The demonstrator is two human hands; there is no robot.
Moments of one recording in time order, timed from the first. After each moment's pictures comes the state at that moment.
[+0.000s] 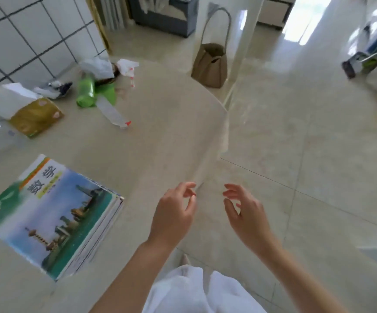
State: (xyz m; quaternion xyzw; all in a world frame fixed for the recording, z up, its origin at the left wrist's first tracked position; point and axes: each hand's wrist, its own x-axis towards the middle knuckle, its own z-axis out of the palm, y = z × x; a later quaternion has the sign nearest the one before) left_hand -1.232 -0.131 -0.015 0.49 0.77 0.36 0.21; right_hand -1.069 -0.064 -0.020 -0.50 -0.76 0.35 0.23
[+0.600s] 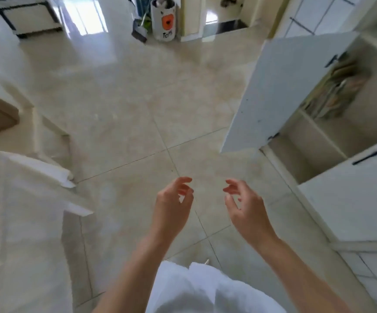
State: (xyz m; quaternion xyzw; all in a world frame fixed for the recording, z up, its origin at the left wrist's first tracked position) left_hand -0.816 -0.118 -0.035 0.71 0.51 0.27 0.40; right_hand -0.660 -0.207 -0.014 -0.78 -0.47 0.23 0.34
